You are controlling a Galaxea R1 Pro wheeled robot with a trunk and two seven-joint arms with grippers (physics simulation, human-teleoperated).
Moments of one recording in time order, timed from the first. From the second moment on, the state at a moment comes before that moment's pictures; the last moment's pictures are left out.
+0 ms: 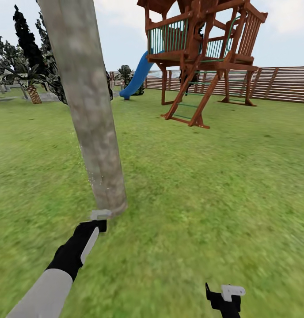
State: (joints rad) left arm -0.65 0.00 -0.06 -0.90 0.15 0.62 0.28; right arm -0.39 -0.03 -0.13 -0.18 0.10 -0.57 -0.08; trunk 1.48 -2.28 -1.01
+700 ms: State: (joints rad) left arm -0.87 0.10 -0.04 -0.96 0.17 0.89 0.22; right arm -0.39 -0.04 -0.13 -0.18 0.10 -0.57 -0.08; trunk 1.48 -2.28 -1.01
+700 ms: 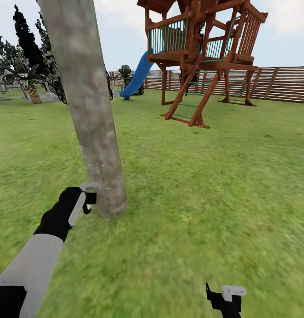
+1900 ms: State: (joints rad) left arm -0.97 0.06 -0.01 -1.21 0.18 1.02 0.20; right arm -0.39 -0.04 -0.13 -0.18 0.10 -0.57 -0.08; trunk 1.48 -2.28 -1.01
